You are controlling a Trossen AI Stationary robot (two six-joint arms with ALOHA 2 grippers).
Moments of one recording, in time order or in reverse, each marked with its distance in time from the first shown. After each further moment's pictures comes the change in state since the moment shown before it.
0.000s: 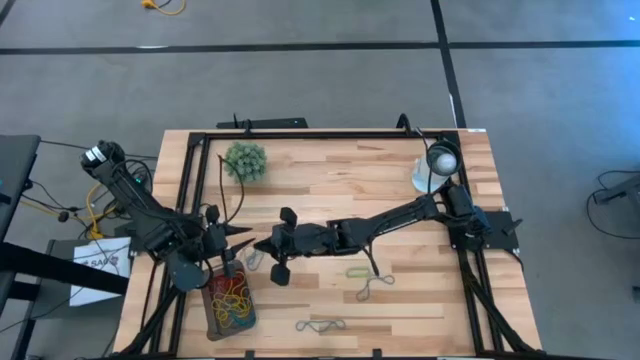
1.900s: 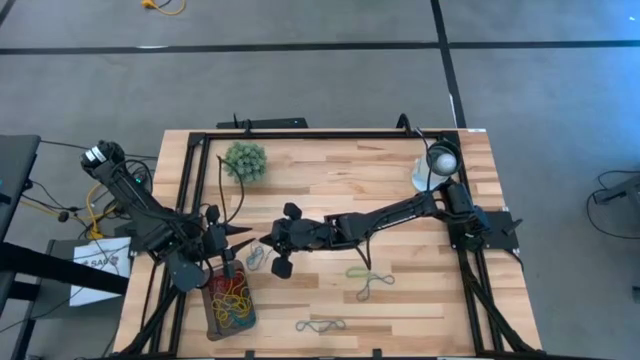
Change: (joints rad) left arm 0.001 0.001 -0.002 -0.002 0.005 -0.007; right arm -0.027 -0.001 0.001 -0.138 0.000 0.027
